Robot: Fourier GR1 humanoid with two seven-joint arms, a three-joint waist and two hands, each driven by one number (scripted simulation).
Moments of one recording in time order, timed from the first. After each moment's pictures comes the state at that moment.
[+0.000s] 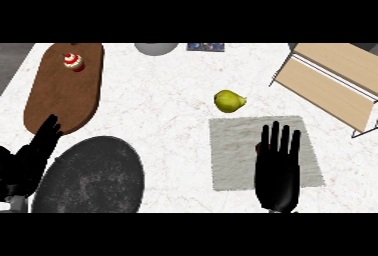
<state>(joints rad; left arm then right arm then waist) 0.03 0.45 -0.01 -1.41 0.26 0.08 0.06 -0.02 -0.12 0.51 -1.69 1.86 0.42 0.68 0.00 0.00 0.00</state>
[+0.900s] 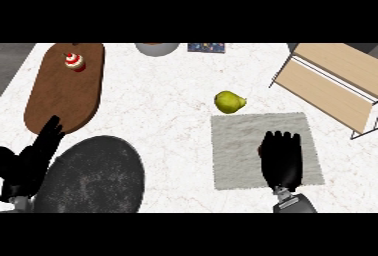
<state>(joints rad) 0.03 0.37 0.06 -1.41 0.17 0.02 0.07 -0.10 -0.11 0.36 -1.55 1.78 0.31 0.58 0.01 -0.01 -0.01</state>
